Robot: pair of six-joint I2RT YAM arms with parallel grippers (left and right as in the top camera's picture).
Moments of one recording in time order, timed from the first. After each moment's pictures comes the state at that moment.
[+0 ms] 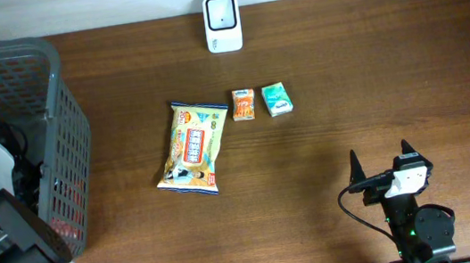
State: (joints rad) left arm 0.52 1.98 1.43 -1.13 -0.14 -0.28; right arm 0.05 0.01 0.01 -0.08 0.02 -0.03
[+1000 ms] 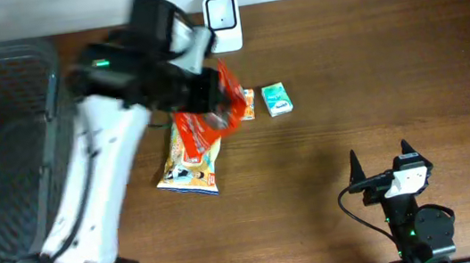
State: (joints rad) left arm -0.39 1.79 2.06 -1.40 0.36 -0.12; right arm 0.05 0.01 0.01 -0.08 0.02 -0.03
